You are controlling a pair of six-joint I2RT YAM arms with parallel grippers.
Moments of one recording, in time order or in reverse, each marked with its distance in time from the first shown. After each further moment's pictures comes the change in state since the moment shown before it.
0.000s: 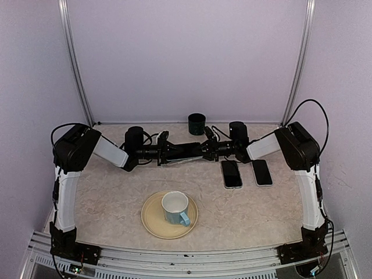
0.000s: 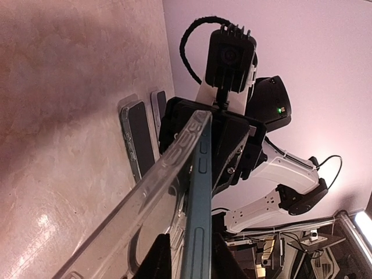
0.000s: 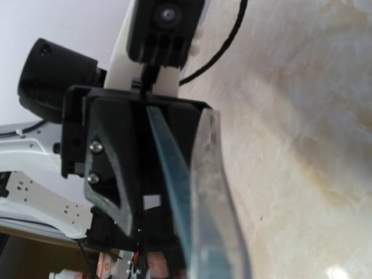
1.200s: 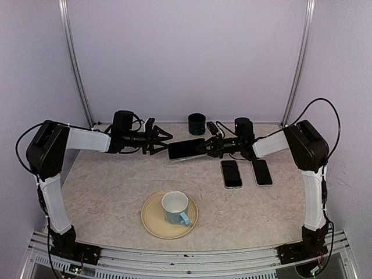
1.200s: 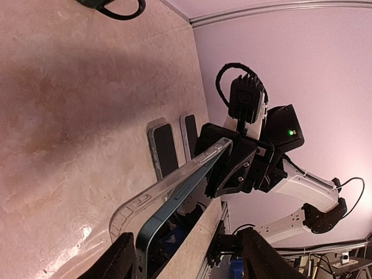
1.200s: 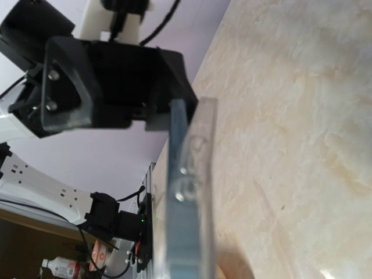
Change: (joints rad) left arm 0.063 -0.292 0.000 -0.577 -0.138 0.326; right arm -0.024 -0.104 -0.074 -0.015 -0.024 -0.066
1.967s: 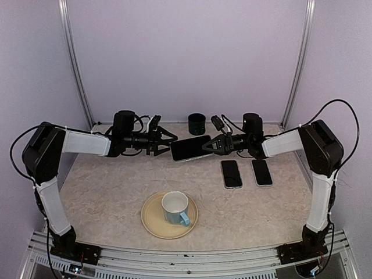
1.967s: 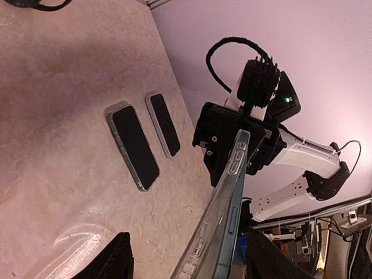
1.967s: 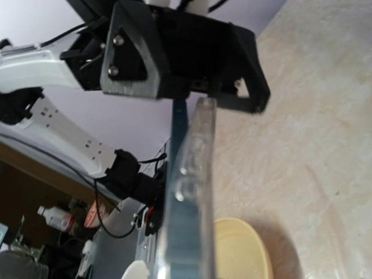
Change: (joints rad) left arm -0.047 -0.076 -0.058 0.064 0.046 0.077; right arm -0.009 -0.177 -0.130 0.008 -0.114 -0.151
